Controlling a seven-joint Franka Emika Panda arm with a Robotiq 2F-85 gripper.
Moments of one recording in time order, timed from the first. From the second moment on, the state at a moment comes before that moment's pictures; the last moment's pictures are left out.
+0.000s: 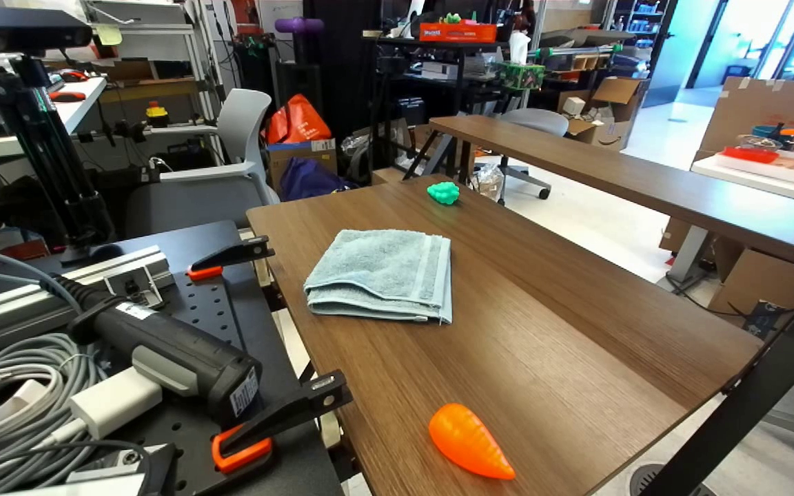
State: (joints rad) arm -0.06 -0.31 -0.30 -2.44 0.17 2.27 -0.31
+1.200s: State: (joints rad) arm -0.07 -0.09 -0.07 -2.59 -0.13 2.41 0.00
